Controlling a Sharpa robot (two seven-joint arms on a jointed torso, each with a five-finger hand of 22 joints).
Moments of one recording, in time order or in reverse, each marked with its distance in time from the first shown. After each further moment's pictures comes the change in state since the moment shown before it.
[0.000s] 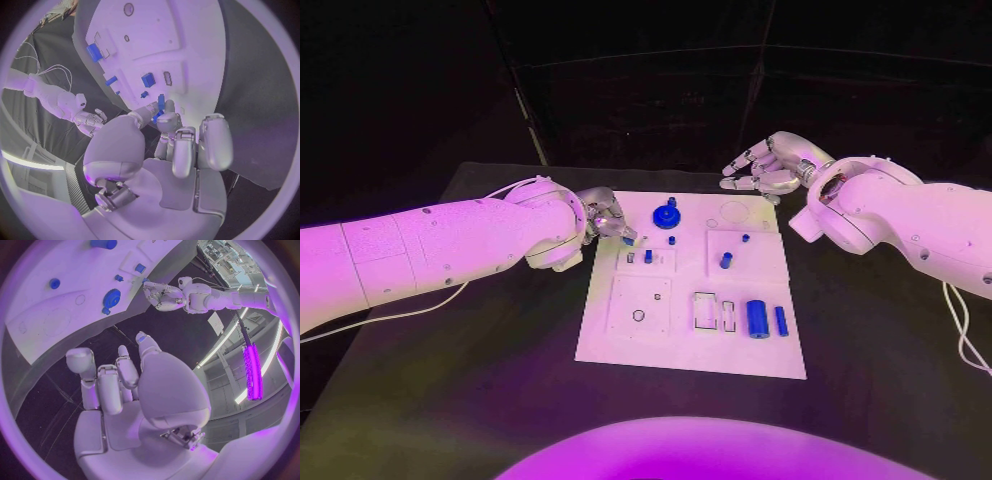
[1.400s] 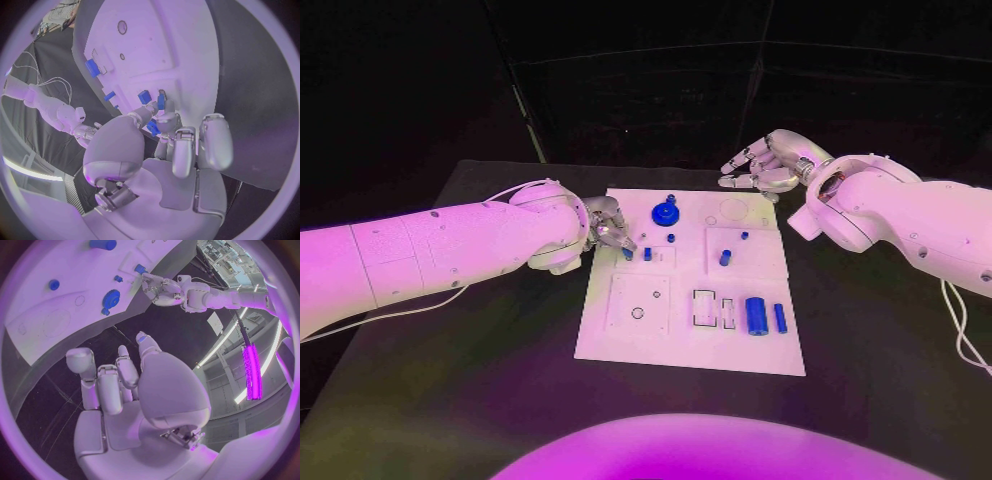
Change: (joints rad) left arm -0.017 0.021 0.000 -0.020 -0.050 0.105 -0.007; left_hand -0.004 -0.002 0.007 -0.007 -0.018 0.000 0.000 0.023 0.014 0.005 -0.002 0.000 -0.001 0.000 -0.007 0.000 0.000 0.000 0.000 -0.007 0.000 0.000; right arm -0.003 0.001 0.000 -0.001 0.000 -0.001 0.007; right_hand 0.000 0.000 -0.004 0.004 0.000 0.000 0.000 0.000 0.000 -0.004 0.004 0.000 0.000 0.000 0.000 0.000 0.001 0.000 0.000 0.000 0.000 0.000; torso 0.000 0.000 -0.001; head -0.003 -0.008
